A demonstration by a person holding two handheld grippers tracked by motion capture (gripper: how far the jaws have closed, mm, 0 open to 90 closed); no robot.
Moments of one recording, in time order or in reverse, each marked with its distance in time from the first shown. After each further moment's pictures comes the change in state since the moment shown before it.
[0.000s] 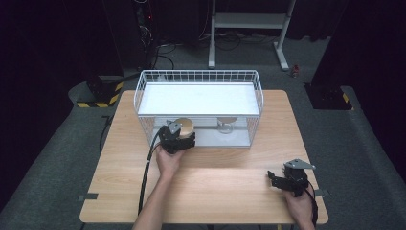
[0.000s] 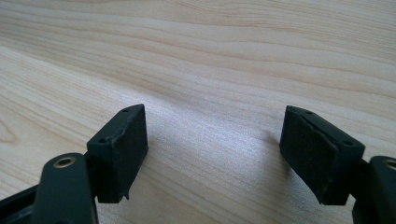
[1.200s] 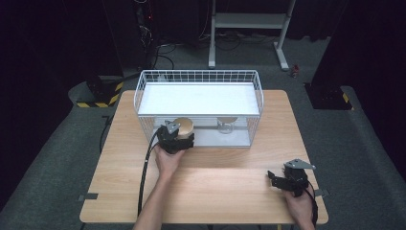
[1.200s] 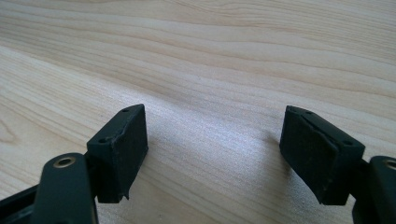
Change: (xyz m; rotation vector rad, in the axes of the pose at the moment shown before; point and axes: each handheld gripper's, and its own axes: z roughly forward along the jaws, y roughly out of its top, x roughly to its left) left arm 0.006 -0.002 -0.002 0.013 -0.021 0.002; right arm 0.000 0.000 0.000 0.000 0.000 0.000
